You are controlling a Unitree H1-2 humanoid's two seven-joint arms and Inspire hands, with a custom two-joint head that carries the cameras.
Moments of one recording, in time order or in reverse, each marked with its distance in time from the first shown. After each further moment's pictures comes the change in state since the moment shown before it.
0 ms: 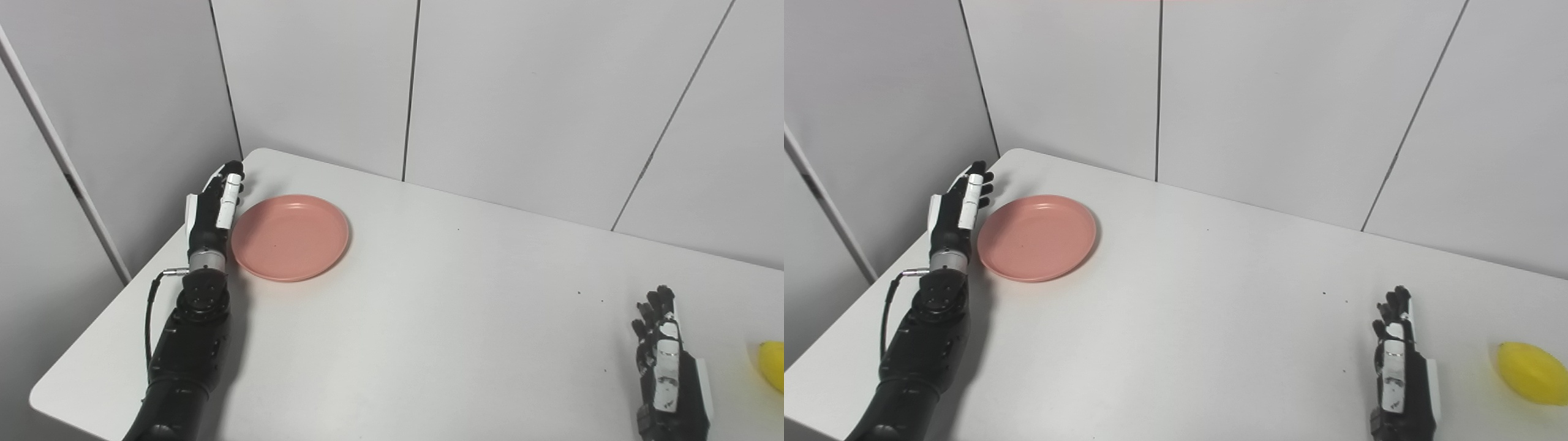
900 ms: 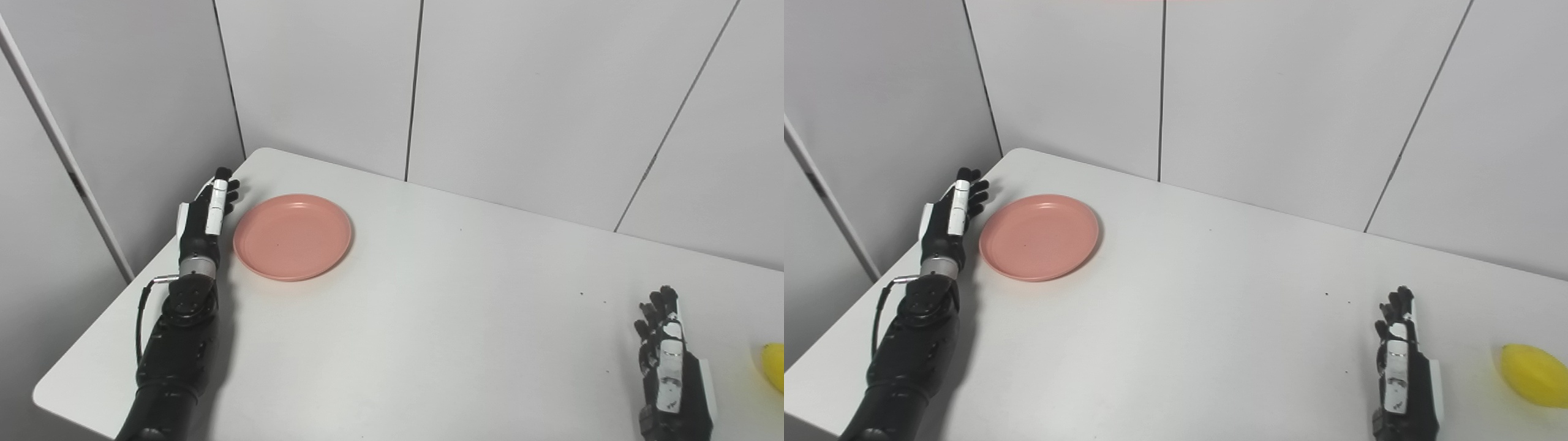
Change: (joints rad) left arm 0.015 0.008 0.026 0.019 -0.128 -0.003 -0.069; right arm 0.003 0.004 -0.001 -0.024 0.001 0.019 -0.001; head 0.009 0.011
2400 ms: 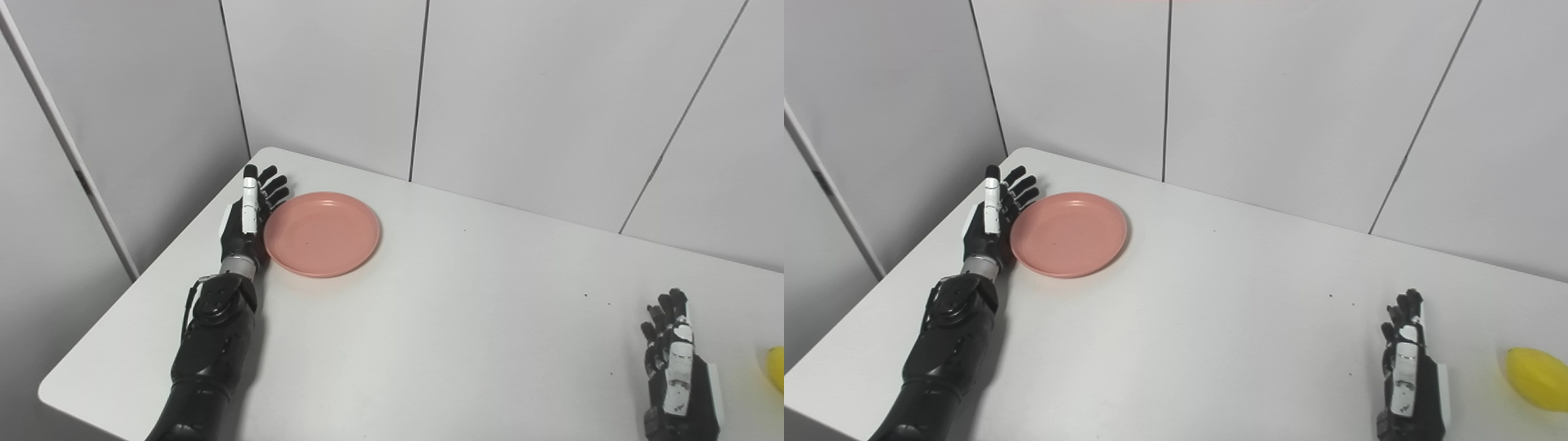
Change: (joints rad) left arm -0.034 -0.077 -0.022 -0.002 -0.206 -0.017 -0.142; right arm 0.000 0.010 -0.011 0.000 0.016 0.000 -0.006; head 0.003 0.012
